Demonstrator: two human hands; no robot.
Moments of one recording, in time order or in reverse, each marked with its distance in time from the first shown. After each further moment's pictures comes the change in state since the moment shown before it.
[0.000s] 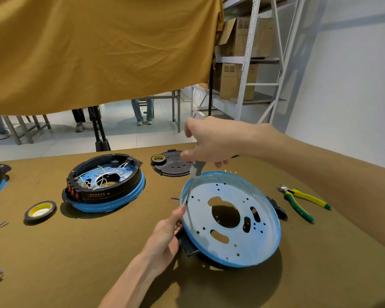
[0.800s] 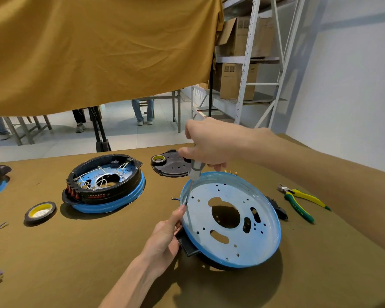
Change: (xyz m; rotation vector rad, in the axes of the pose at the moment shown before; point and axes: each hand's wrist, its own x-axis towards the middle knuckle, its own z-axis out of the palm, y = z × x) left_hand 0.002 -0.001 -0.002 0.008 -0.001 0.002; right_hand 0.000 0.001 0.005 0.019 0.061 -0.025
